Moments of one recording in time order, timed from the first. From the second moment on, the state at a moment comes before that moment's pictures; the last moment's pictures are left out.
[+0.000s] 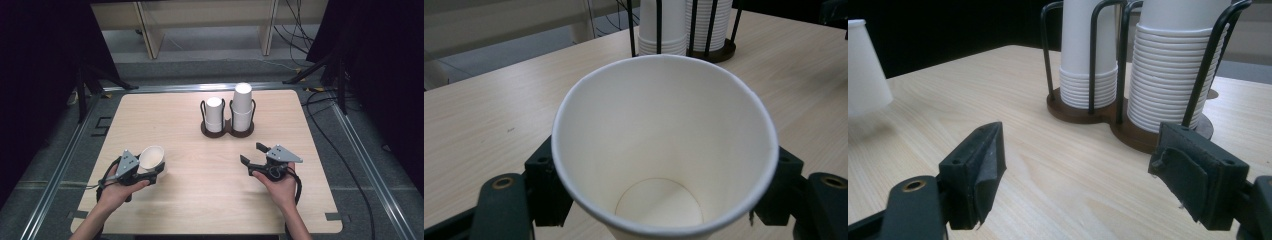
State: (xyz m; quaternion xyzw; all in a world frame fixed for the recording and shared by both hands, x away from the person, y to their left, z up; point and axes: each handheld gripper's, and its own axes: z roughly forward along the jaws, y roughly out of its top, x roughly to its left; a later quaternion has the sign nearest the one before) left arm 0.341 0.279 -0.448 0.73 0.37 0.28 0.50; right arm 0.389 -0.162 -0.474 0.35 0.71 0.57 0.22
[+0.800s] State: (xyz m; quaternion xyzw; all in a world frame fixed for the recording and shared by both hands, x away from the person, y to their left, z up) left arm 0.310 0.310 -0.465 0.71 0.41 0.31 0.47; right arm 0.388 -0.159 -0.476 0.35 0.71 0.57 0.22
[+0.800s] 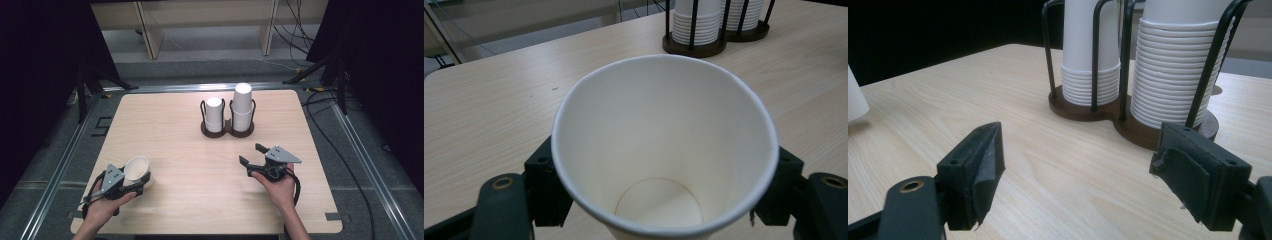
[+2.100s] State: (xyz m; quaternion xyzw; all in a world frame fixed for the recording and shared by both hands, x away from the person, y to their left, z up) left arm 0.312 0.318 -0.483 0.70 0.45 0.31 0.46; right arm 0.389 -0.159 -0.480 0.35 0.71 0.57 0.22
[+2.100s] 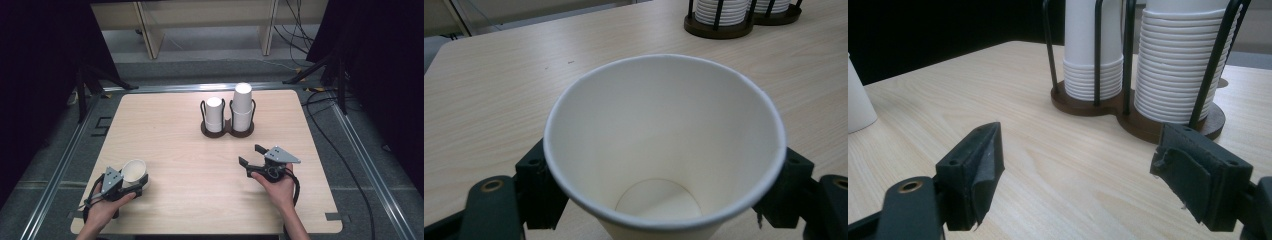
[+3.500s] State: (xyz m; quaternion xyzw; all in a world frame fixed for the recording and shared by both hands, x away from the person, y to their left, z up) left arm 0.277 0.334 -0.487 0.69 0.45 0.33 0.47; right arm 0.390 -0.168 -0.484 0.37 0.71 0.56 0.22
